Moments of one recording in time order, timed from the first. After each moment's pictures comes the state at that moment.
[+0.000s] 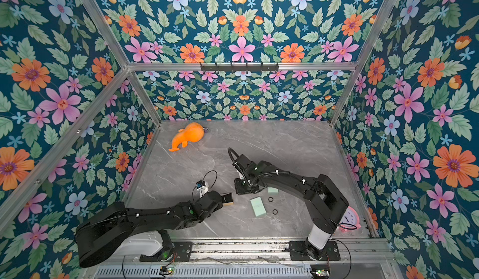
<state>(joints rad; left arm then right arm) -1.02 1.29 0.36 0.01 -0.43 -1.26 0.86 1.70 1.20 -0.67 -0.23 0.62</state>
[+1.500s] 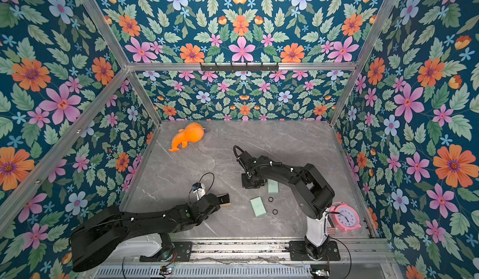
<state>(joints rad) -1.03 1.24 0.31 0.00 -0.47 -1.29 0.72 1.89 1.28 -0.71 -0.05 0.62</state>
